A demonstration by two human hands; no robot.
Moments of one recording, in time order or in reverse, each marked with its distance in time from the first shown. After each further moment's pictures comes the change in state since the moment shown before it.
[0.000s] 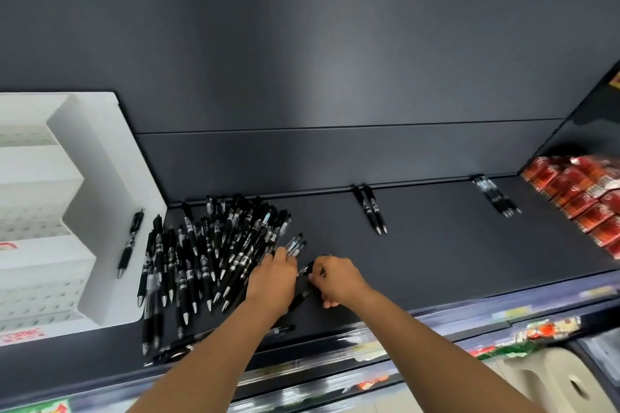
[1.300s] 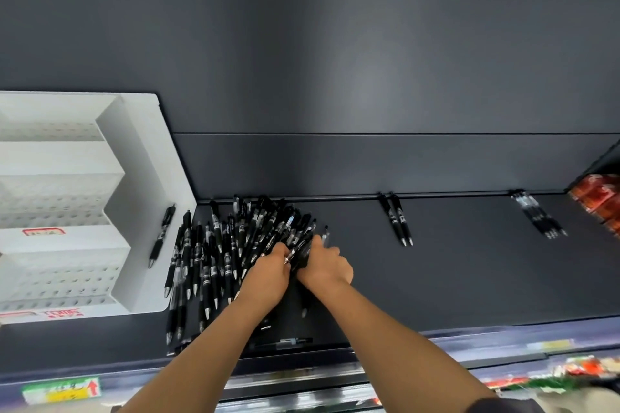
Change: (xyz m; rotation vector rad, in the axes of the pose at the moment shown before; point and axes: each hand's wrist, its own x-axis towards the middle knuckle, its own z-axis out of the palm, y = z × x) left_hand -0.006 -0.037 -0.015 -0.521 0.036 -0.266; right_hand 0.033 -0.059 0.027 -0.251 0.122 0.157
